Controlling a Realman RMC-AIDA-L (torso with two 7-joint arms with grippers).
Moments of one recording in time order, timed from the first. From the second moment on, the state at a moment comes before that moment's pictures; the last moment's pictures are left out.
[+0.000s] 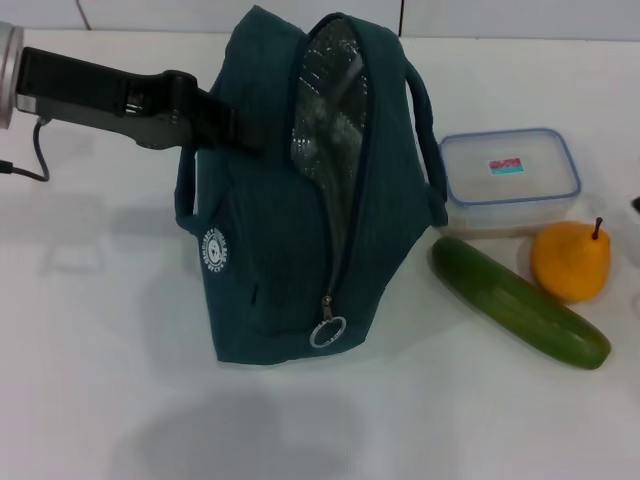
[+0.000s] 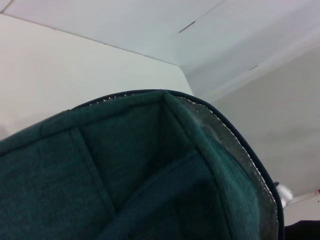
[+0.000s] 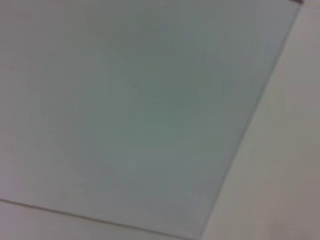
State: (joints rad) left arm -0.64 -1.96 0.77 1.06 2.00 1.89 -2.65; right arm 0.39 2.02 -1.25 -0.06 -0.60 -1.27 1.75
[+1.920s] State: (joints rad) left arm -0.67 -1.95 0.77 1.06 2.01 1.88 -2.61; right arm 0.54 2.03 -1.39 -0.09 -0.56 -1.07 1.87
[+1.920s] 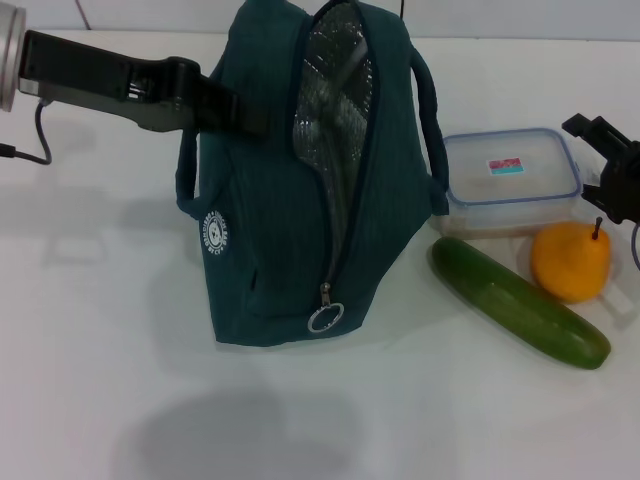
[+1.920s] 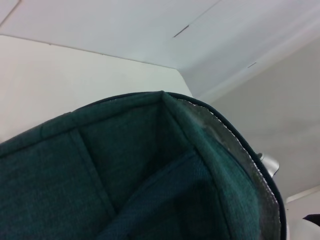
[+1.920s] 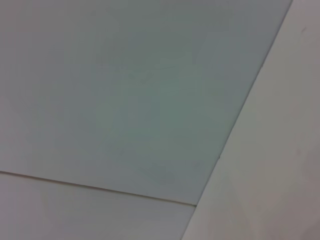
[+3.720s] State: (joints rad) left arm -0.67 -1.95 0.79 1.06 2.02 1.88 -2.61; right arm 0.52 2.03 -1.41 -0.13 -0.56 -1.12 1.74
